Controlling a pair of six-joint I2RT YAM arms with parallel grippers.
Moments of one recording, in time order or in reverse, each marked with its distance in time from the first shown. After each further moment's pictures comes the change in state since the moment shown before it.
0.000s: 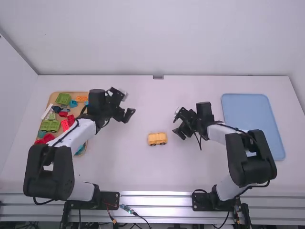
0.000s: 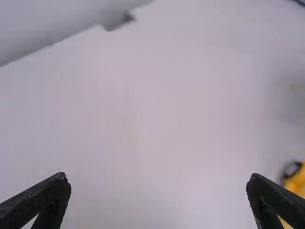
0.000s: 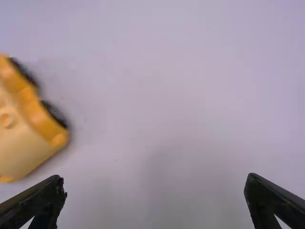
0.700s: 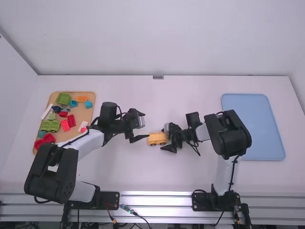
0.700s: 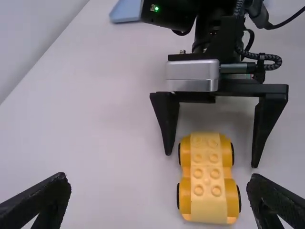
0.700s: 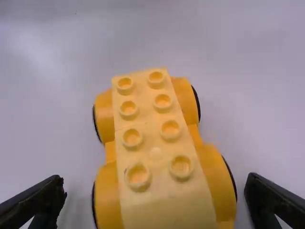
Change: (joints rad) left arm -0.146 -0.006 -0.211 0.169 0.417 0.561; right arm 0.062 0.369 -0.005 0.193 -0.571 -0.311
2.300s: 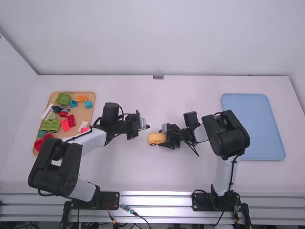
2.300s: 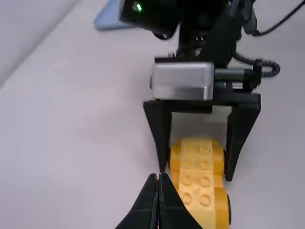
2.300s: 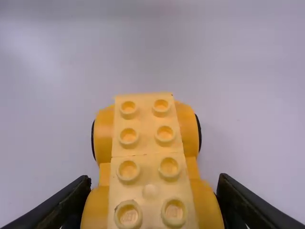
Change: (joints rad) left arm -0.013 0.049 0.000 0.042 0.066 0.019; right arm 0.040 0.001 -0.011 0.131 0.013 0.003
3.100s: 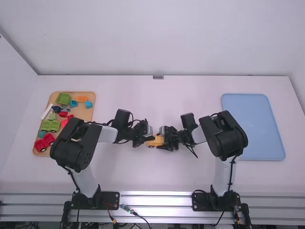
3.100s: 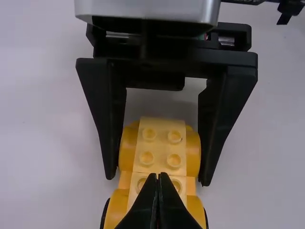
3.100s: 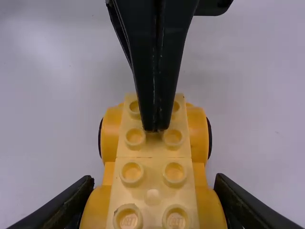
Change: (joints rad) left arm -0.082 0.294 0.041 -0.014 0.031 0.002; right arm 0.047 0.000 -0.013 -0.002 -0.002 0.000
